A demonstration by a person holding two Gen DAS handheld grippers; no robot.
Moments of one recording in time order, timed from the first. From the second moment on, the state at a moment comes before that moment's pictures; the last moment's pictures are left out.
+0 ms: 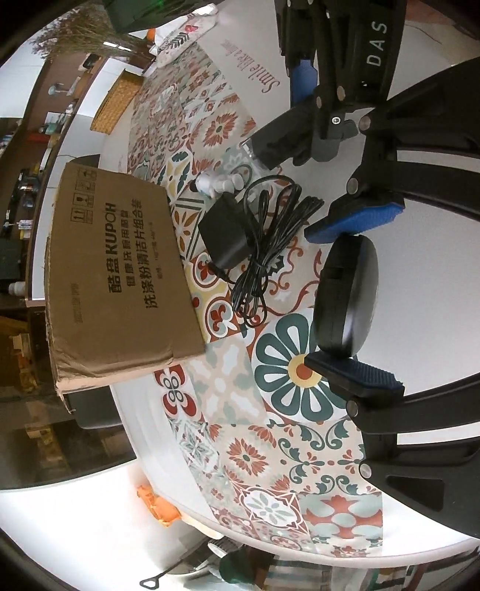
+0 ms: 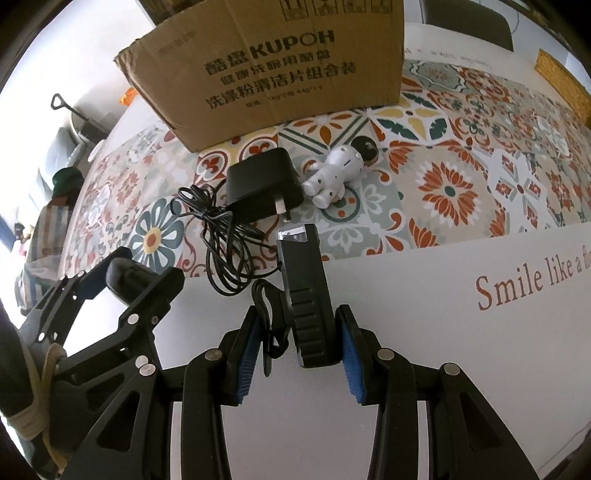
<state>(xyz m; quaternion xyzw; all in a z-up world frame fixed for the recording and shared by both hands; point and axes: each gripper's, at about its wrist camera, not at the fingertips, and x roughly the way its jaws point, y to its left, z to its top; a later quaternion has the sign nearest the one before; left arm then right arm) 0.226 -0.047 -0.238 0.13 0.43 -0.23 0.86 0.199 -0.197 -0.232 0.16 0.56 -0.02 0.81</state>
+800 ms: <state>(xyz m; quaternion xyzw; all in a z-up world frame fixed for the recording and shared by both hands) 0.222 -0.064 -0.145 0.08 0.38 -0.19 0.90 0.201 -0.227 -0.161 0.15 0.50 0.00 0.85</state>
